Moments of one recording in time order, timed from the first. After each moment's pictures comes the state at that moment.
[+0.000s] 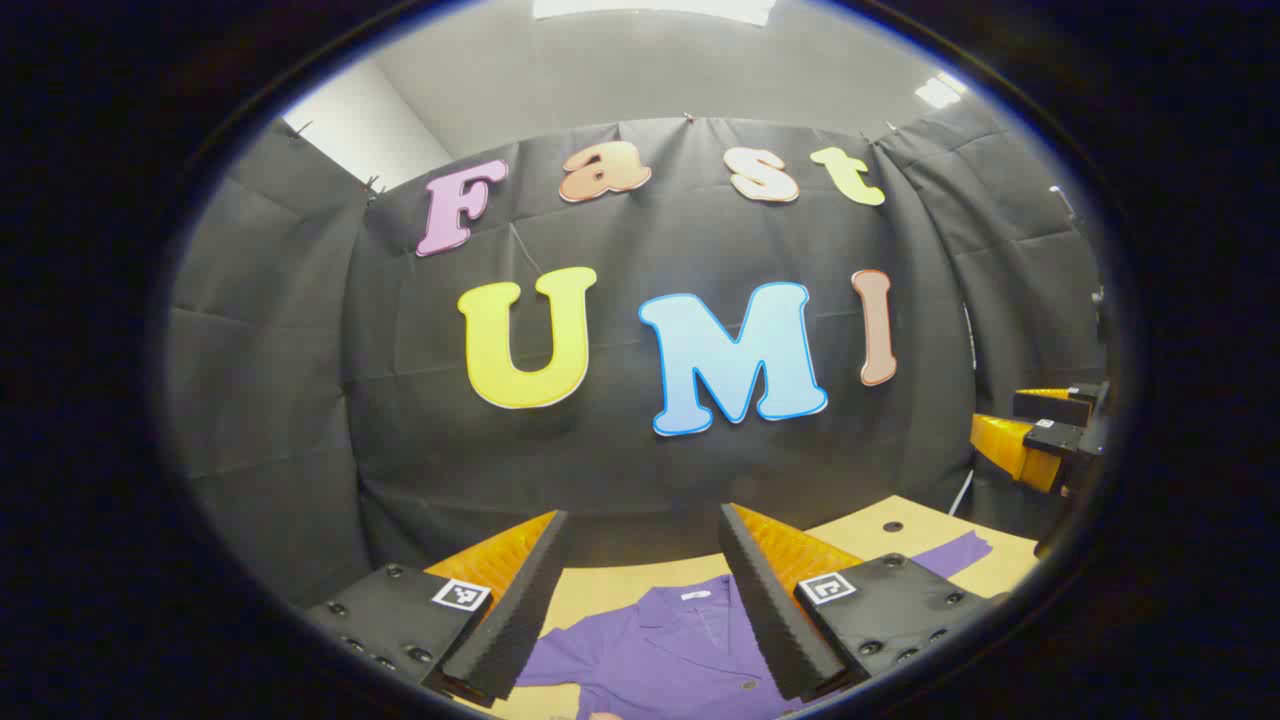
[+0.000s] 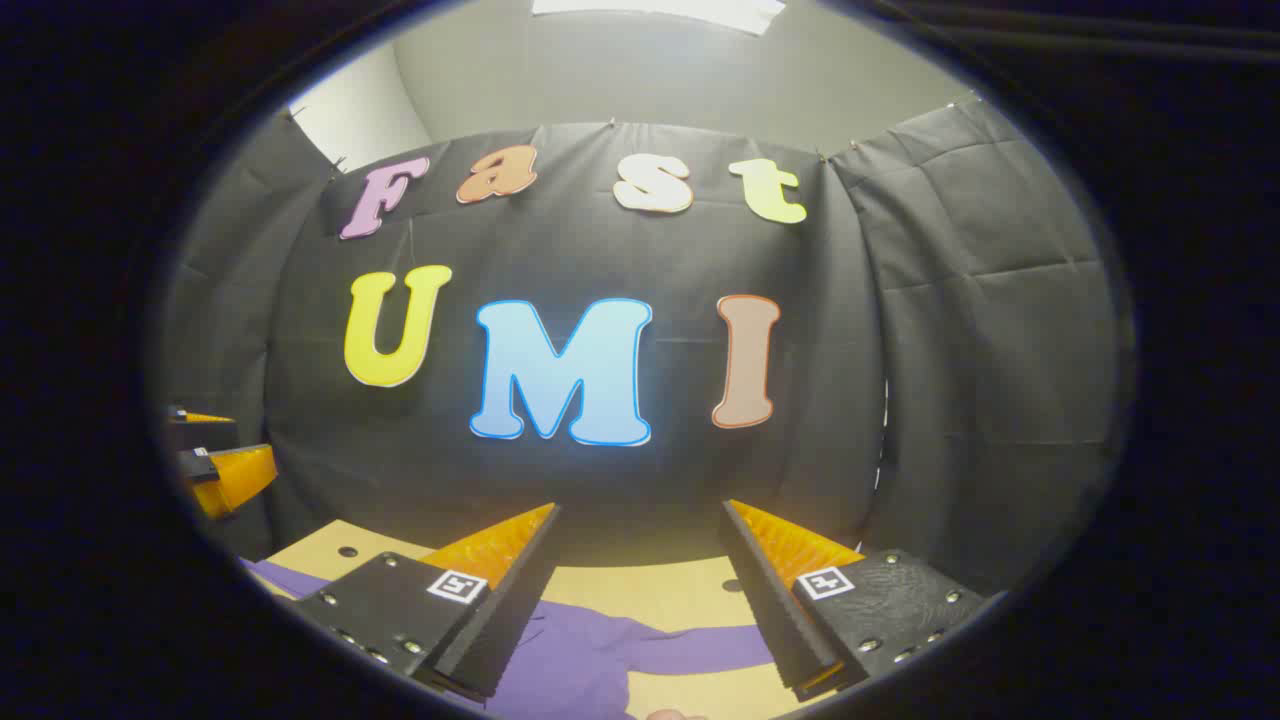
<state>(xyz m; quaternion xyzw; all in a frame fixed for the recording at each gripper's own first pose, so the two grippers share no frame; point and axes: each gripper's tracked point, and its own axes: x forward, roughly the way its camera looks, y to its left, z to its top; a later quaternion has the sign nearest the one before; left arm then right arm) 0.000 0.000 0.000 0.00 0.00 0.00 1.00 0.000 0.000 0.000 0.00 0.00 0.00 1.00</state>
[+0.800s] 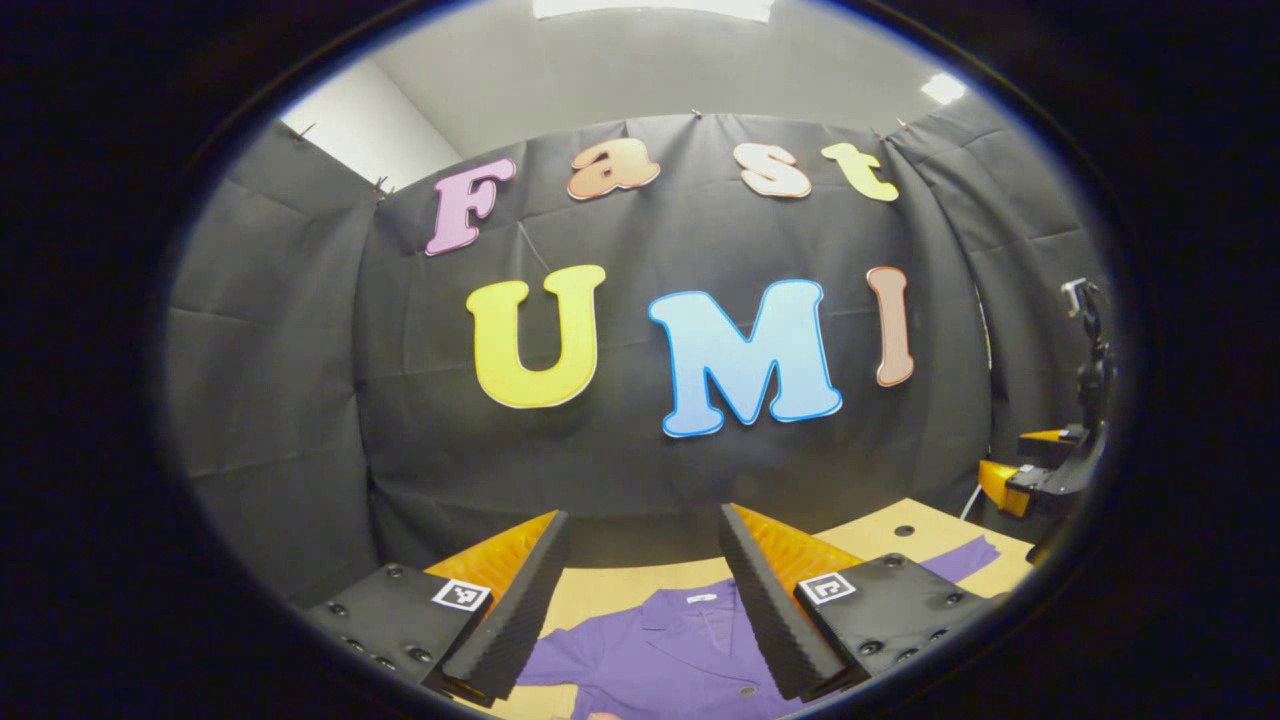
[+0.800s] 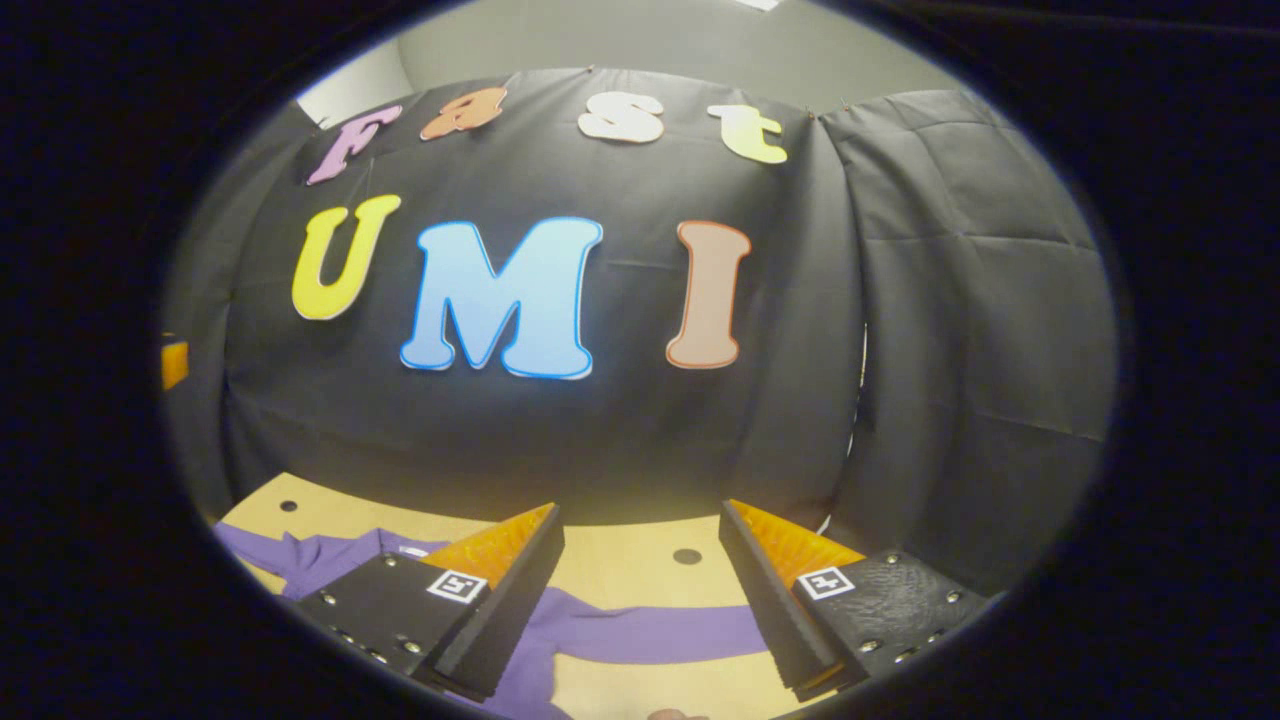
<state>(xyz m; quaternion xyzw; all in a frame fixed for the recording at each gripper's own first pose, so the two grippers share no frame) 0.011 -0.002 -0.005 0.00 0.00 0.02 1.00 0.061 -0.076 -0.099 -0.02 0.09 -0.05 1.00</state>
